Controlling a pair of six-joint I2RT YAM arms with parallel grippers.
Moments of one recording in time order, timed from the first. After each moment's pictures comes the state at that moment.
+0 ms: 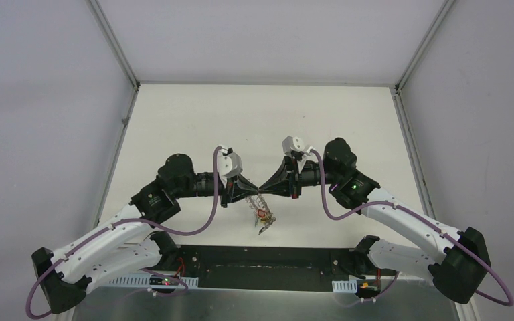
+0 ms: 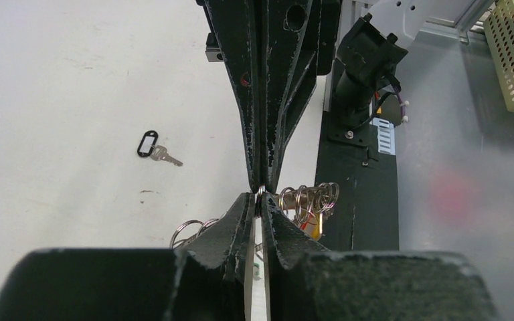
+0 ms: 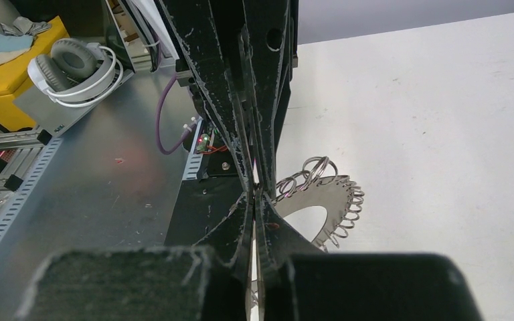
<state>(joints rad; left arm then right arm) -0.84 0.77 0.73 -0.04 0.53 0.02 0.79 1.05 0.75 0.21 -0.91 0.14</state>
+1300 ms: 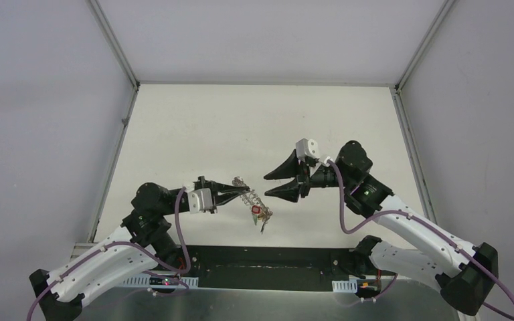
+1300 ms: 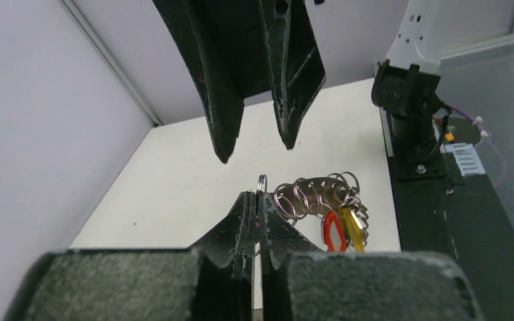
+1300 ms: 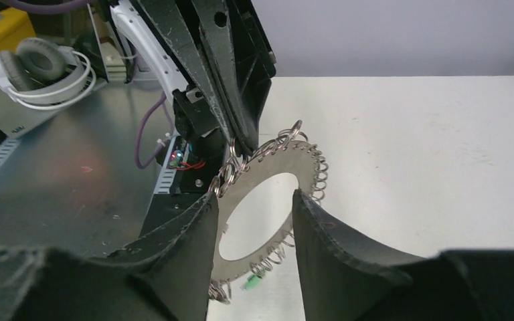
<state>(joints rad) -0.84 0.48 0.47 0.31 0.57 0.29 0.79 0.92 0.76 0.17 -0.84 0.02</state>
